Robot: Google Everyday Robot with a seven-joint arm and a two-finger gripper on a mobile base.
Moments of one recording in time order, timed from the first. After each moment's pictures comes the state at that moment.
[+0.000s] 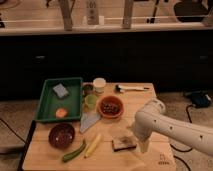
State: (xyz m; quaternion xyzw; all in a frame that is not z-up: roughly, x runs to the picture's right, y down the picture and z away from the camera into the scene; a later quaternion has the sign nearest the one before) arm 0.164 0.269 0.745 -0.32 -0.11 -0.20 0.92
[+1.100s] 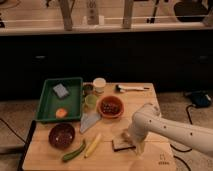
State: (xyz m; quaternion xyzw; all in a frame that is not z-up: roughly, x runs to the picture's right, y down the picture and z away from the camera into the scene) arm 0.154 0.293 0.782 -0.34 -0.14 -0.21 0.91
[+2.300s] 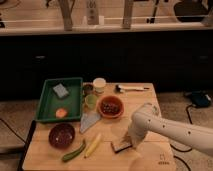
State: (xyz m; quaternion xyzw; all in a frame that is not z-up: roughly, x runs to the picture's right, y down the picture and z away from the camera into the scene) arm 0.153 0.295 0.786 -0.34 -0.14 -0.21 0.90
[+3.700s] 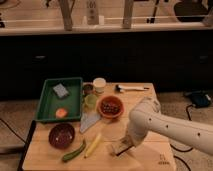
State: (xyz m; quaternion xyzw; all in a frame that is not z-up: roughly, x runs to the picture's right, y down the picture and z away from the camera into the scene) arm 0.139 0.256 0.710 -0.33 -0.11 -0.24 0.91
